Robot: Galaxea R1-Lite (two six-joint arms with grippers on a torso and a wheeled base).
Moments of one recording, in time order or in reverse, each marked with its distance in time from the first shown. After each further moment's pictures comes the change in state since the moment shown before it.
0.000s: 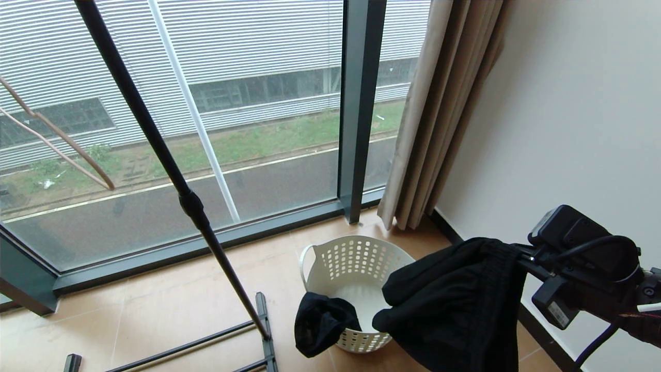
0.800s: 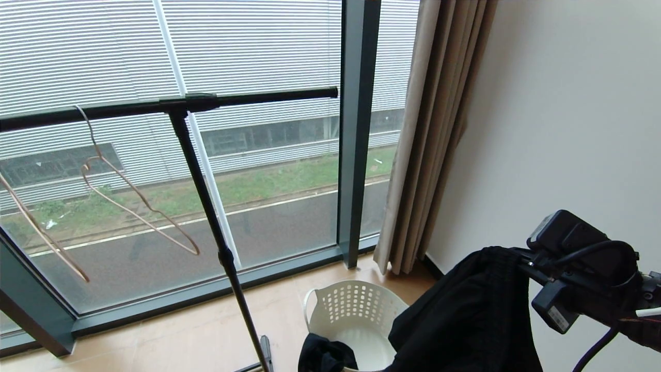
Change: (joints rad) left arm 0.001 0.000 0.000 0.000 0.000 0.000; right arm 0.000 0.003 0.012 -0.002 0.000 -0.001
